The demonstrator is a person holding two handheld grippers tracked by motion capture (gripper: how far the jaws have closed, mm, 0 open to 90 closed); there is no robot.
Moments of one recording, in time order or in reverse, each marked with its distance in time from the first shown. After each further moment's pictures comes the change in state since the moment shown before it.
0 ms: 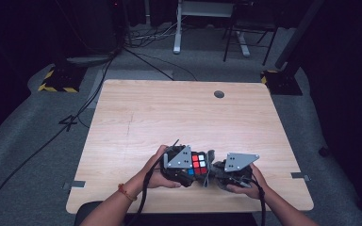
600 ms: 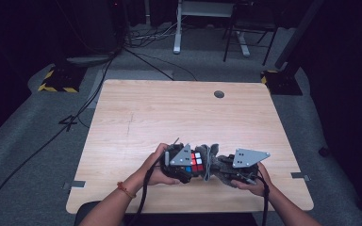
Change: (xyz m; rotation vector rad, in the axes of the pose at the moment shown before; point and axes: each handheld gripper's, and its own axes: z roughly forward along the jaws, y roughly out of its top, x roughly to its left) left arm 0.014 -0.015 0.003 0.100 0.075 -0.013; right arm -0.010 0.005 -0.022 -0.093 -0.082 0.003
